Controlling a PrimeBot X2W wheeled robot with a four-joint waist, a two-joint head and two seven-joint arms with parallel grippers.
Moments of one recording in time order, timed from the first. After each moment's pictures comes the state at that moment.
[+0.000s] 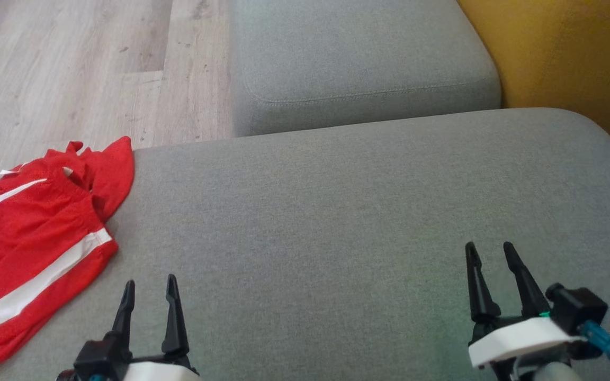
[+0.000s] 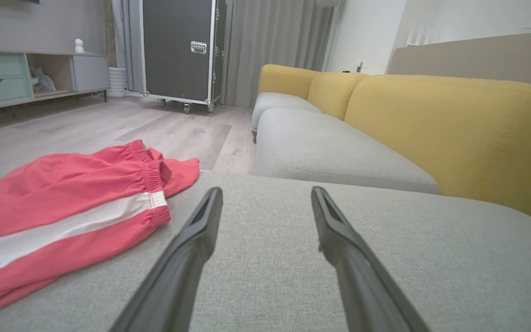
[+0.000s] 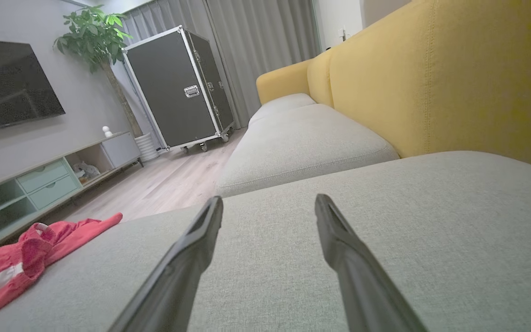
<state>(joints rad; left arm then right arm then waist) 0.11 0.08 -0.16 0.18 -0.30 0.05 -0.19 0.04 -0.04 0.08 0.25 0.29 0.13 -0.19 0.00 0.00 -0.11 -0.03</state>
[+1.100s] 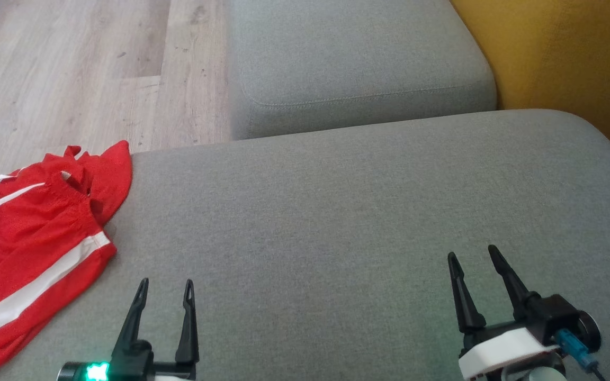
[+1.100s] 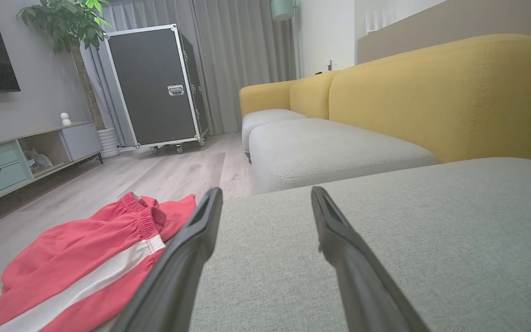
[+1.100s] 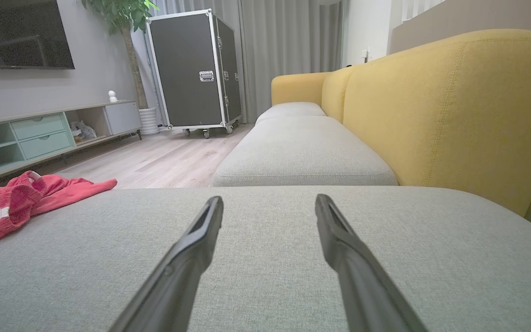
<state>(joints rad) 0.12 0.07 -0.16 0.17 -0.03 0.07 -0.25 0.06 -0.04 0.10 0.26 0.06 0.13 -0.25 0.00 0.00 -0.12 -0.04</state>
